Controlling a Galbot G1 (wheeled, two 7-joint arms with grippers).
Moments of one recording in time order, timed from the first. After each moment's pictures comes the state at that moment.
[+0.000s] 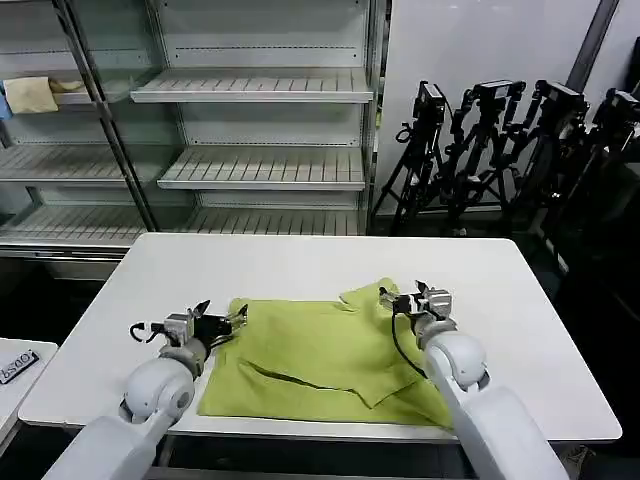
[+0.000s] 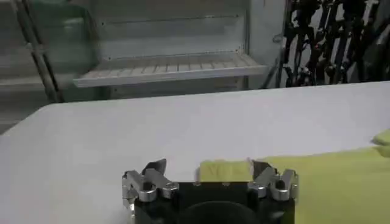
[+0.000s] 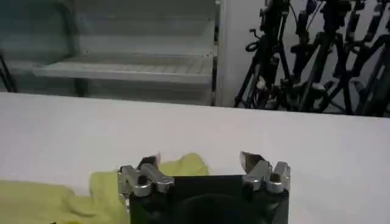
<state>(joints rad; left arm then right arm) 0.88 -0.96 -0.13 -1.74 -0.72 0.52 -0.34 -0.72 1.24 0.15 1.55 0.52 -0.58 0.26</state>
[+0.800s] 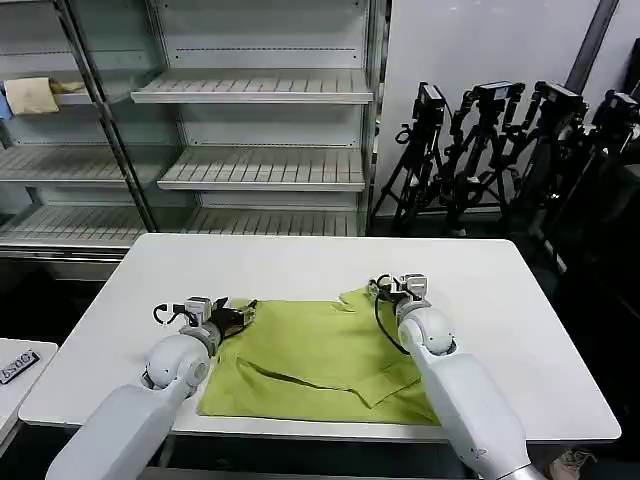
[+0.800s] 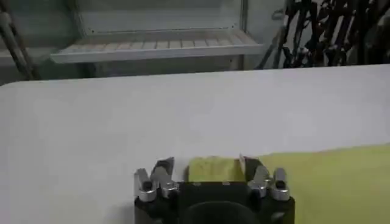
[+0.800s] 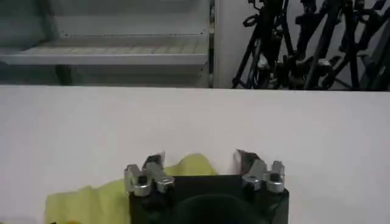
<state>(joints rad) 0.77 -0.98 -0.05 -1.60 -0.79 0.56 -0.30 -0.62 1.31 0.12 1.32 0.54 -0.57 0.25</state>
